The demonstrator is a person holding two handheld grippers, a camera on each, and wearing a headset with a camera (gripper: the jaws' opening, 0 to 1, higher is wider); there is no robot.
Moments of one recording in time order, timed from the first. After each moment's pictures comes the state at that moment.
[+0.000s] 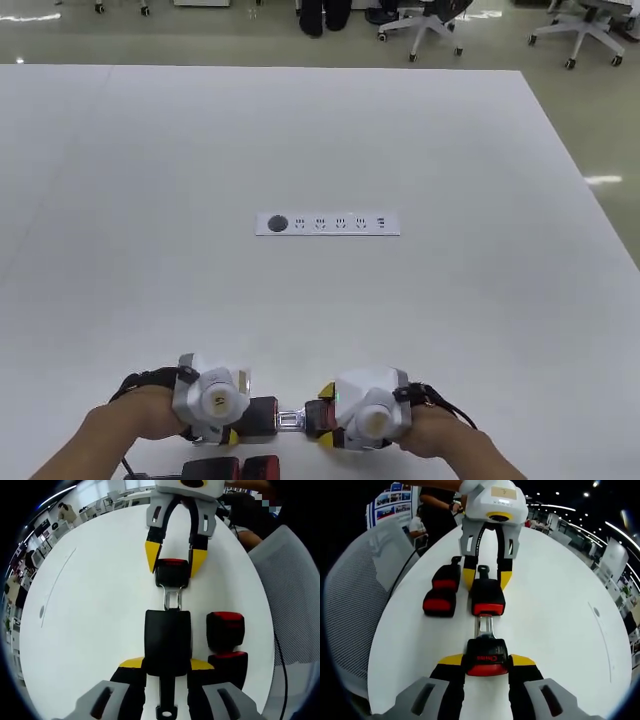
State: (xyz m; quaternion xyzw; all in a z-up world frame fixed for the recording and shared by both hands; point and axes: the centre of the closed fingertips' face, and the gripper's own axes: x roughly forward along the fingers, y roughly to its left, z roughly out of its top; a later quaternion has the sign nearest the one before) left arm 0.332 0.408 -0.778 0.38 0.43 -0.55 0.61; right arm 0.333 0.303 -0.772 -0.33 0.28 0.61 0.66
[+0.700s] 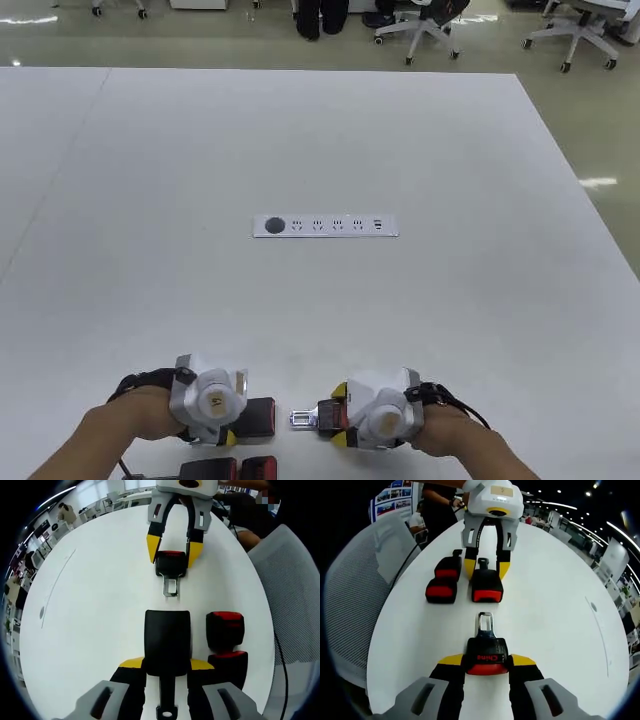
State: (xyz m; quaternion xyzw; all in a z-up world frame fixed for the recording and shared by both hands) left arm 0.330 0.408 -0.775 0.38 0.42 -0.56 0.61; right arm 0.333 0.281 -0.771 -0.35 0.29 0.60 0.66
